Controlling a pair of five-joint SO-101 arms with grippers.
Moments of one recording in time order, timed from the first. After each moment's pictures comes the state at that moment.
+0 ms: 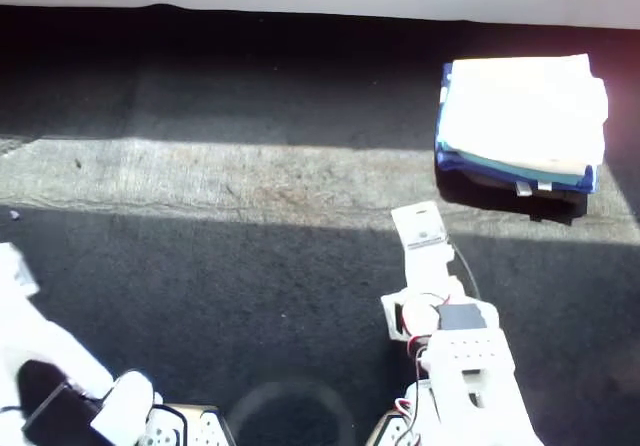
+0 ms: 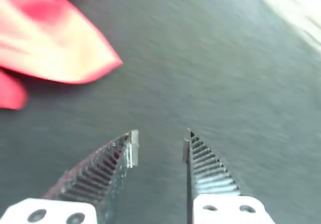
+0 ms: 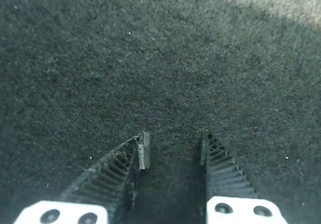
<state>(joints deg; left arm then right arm) -61.6 -19.6 38.8 53.4 -20.7 -9.8 -54.8 82.7 46.8 11.0</state>
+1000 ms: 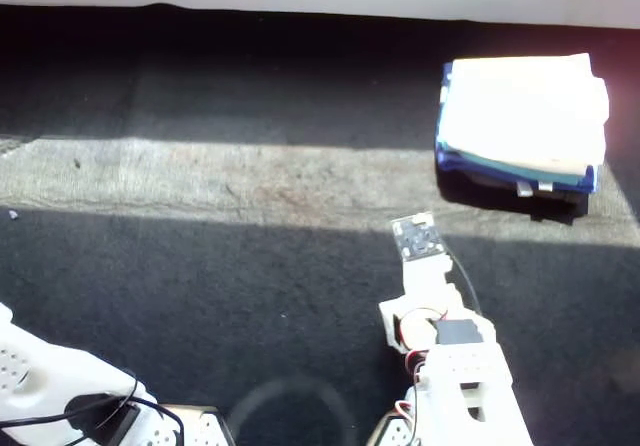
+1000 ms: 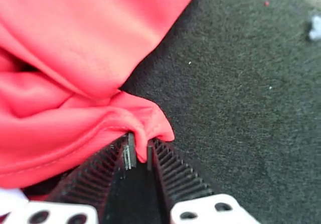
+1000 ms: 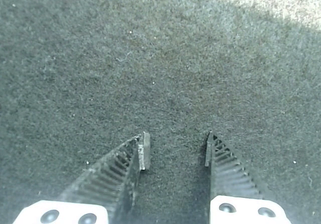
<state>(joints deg) -68.3 26.2 2.2 49.1 -31.4 -9.9 -55.6 88.0 41.3 11.1</state>
